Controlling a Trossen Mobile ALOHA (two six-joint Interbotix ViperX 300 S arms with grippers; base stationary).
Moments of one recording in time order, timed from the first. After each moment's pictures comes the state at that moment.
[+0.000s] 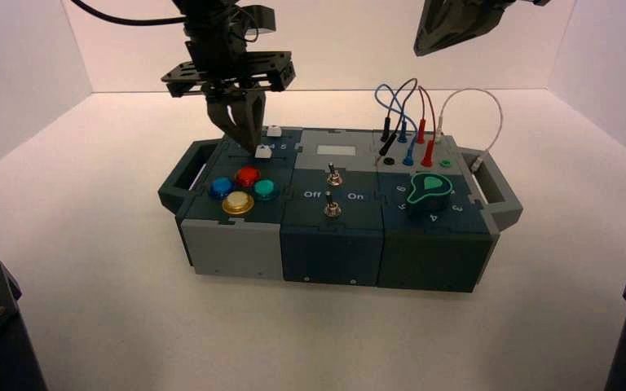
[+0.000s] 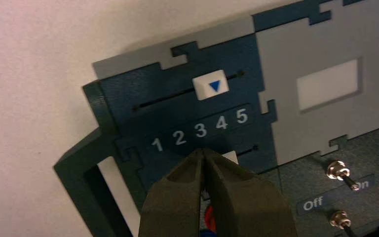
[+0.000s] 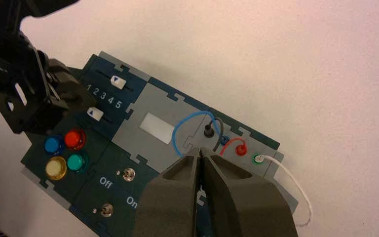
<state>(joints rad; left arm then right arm) -0.57 0.14 0.64 -0.24 0.64 -0.03 0.50 -0.43 0.90 0.16 0.44 0.00</state>
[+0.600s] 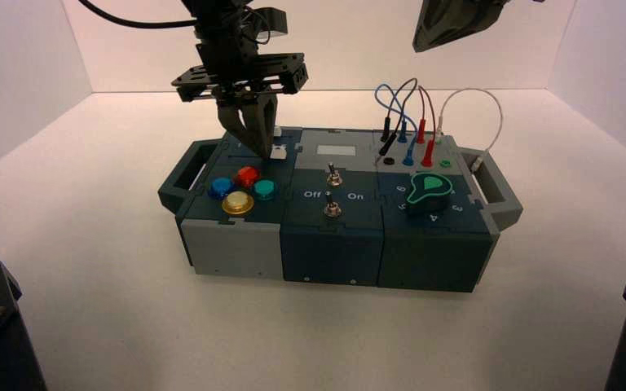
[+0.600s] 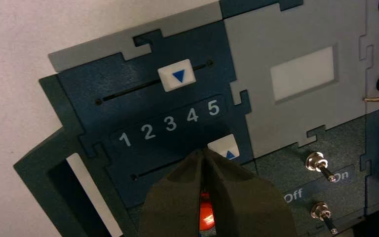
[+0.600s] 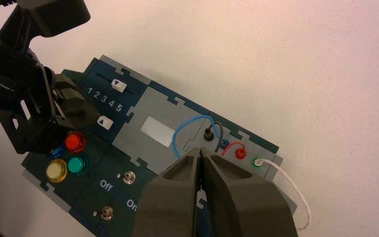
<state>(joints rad) -0.61 0.14 0.64 -0.27 0.65 -0.03 0.50 -0.43 0.89 0.16 0.43 0.00</state>
